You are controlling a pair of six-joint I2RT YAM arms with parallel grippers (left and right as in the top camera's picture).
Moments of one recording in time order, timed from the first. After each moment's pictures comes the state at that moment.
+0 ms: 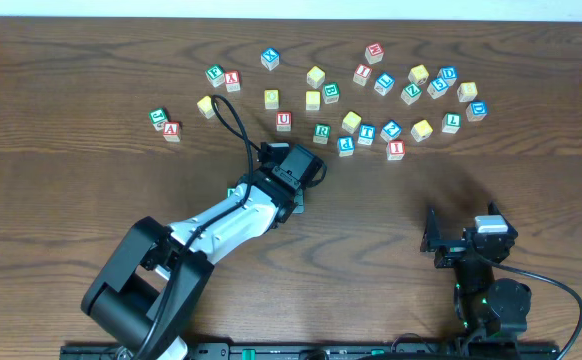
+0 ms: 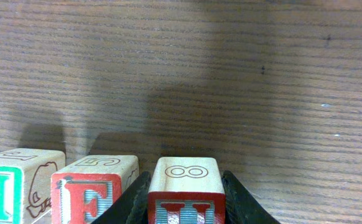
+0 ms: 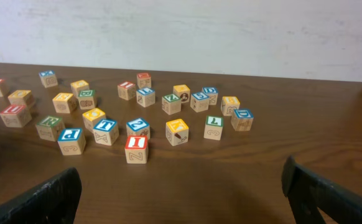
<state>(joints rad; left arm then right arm) -0.66 1.78 0.99 -0.45 -0.27 -0.67 0.01 0.05 0.01 -0.07 -0.03 -0.03</state>
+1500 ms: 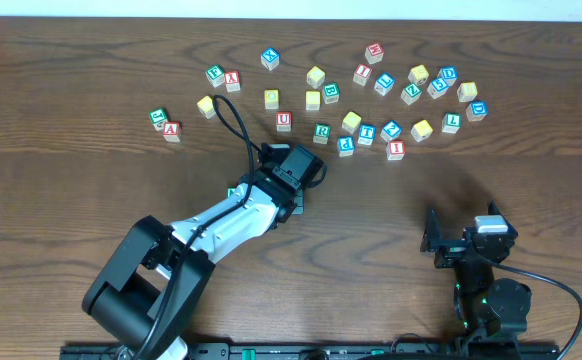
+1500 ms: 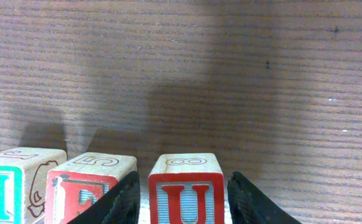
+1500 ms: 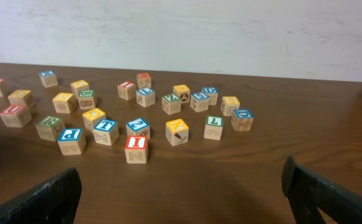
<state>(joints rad) -0.66 1.78 0.99 -0.46 -0.27 -0.66 0.01 0.05 0.01 -0.07 -0.03 -0.03</state>
